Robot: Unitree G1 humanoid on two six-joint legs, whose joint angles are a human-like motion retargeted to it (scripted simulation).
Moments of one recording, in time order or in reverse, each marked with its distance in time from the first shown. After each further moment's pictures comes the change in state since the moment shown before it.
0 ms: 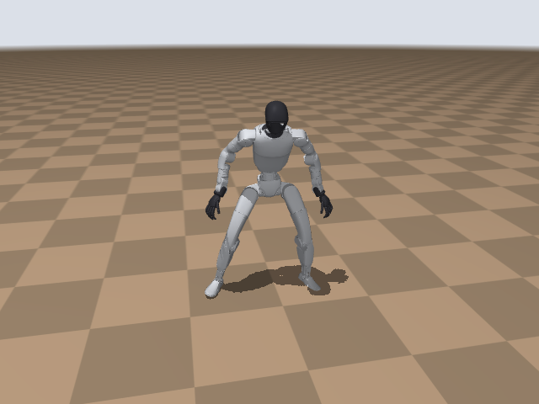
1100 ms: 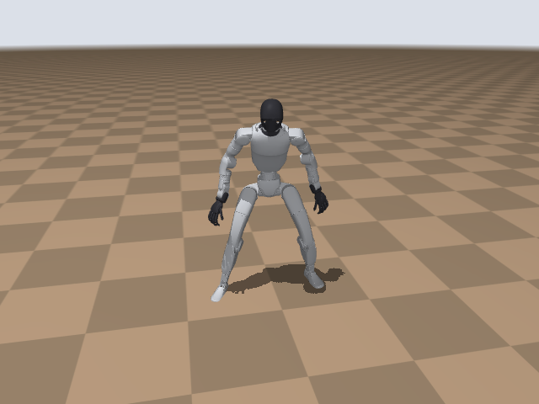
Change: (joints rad) left arm 0.072 -0.092 0.080 0.162 0.320 -0.011 -0.055; right arm -0.278 0.073 0.162 0.292 -0.072 -0.016 0.015; waist 0.050 -0.020 0.000; left_leg 0.042 0.052 -0.046 0.133 -0.159 0.066; right_leg 0.000 0.140 0.106 -0.191 0.193 0.039
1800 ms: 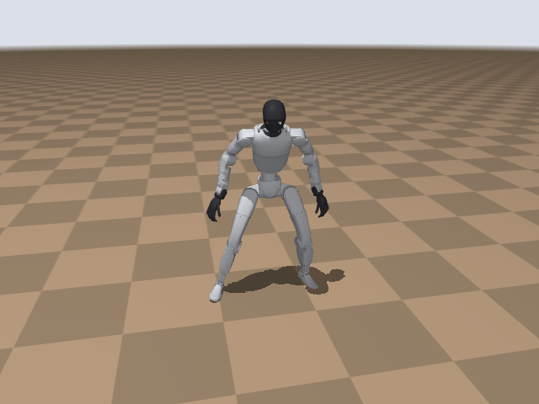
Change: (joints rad) left arm -0.057 0.043 -0.091 -0.084 -0.211 -0.009 -0.071; right arm 0.202 -0.040 -0.101 -0.100 0.061 0.021 0.041; waist -0.049 0.043 0.000; left_leg 0.025 -0.060 -0.004 -0.068 0.053 -0.047; right_leg 0.035 -0.035 0.033 0.087 -0.180 0.021
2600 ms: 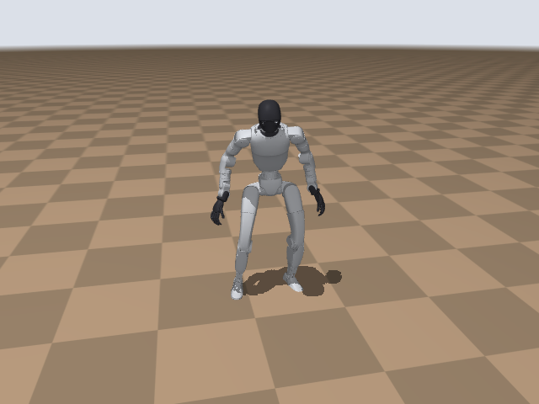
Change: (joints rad) left arm -0.007 -0.140 0.142 -0.012 -0.249 -0.002 0.034; right arm -0.041 -0.007 -0.081 -0.150 -0.031 -0.012 0.004; waist -0.040 0.053 0.000; left_leg -0.024 -0.162 0.094 -0.051 0.023 0.070; right_leg -0.125 0.200 0.054 0.278 -0.018 -0.002
